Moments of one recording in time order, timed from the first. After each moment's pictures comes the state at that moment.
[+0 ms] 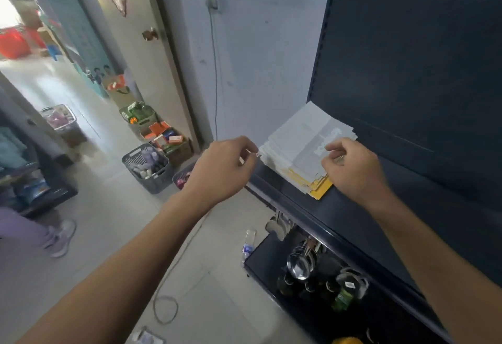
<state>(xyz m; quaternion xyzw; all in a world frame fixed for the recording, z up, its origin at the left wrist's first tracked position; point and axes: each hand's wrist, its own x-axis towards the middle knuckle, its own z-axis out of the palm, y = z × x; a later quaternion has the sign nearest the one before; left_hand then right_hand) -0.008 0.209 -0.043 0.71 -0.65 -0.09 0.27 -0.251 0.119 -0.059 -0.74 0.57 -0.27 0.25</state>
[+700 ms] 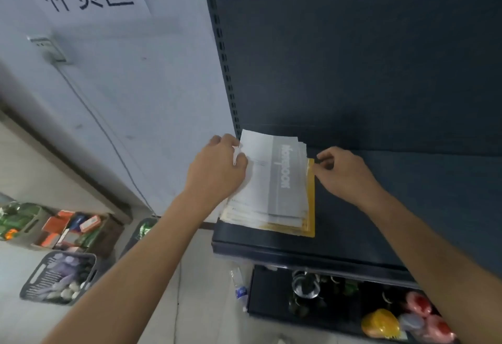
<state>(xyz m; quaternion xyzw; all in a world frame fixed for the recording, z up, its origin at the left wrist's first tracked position) -0.010 0.005 -0.050 0.59 -0.78 -0.10 0.19 -0.254 0.060 -0.085 -0.55 0.74 -0.29 0.25</state>
